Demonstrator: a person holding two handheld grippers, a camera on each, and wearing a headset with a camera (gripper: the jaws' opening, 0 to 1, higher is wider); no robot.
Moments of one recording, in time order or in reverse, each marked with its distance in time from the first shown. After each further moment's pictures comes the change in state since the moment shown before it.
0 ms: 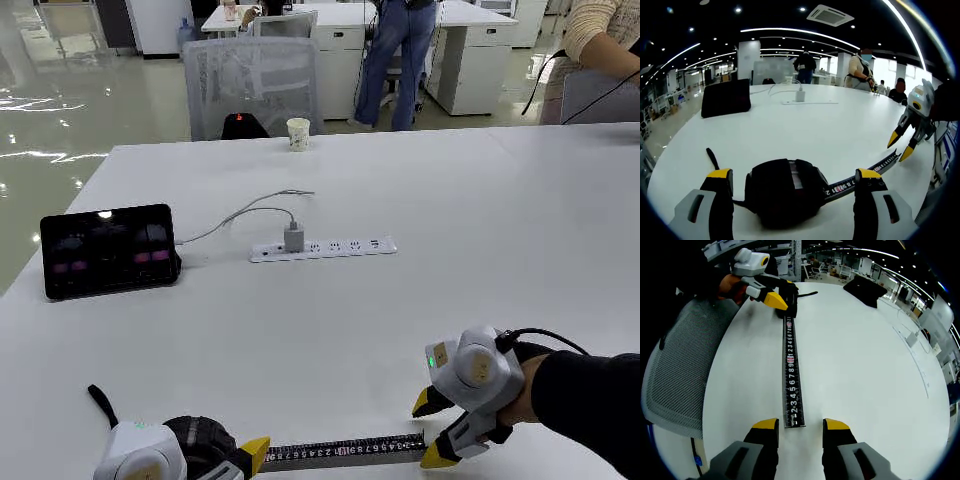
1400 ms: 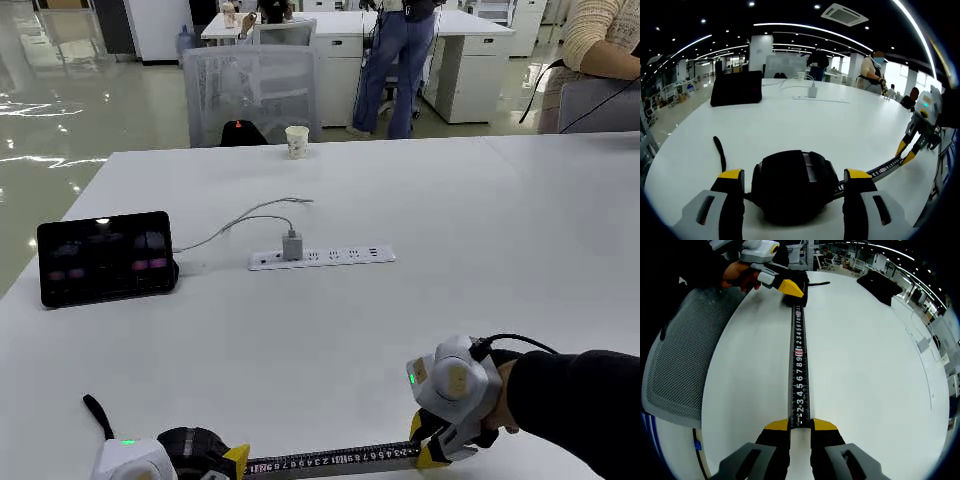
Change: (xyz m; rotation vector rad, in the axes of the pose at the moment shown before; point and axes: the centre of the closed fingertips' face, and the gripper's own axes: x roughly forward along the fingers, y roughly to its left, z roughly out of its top) left arm 0.001 0.014 -0.010 -0.082 0.037 0.074; right arm 0.006 0.001 -0.003 -0.085 0.106 0.060
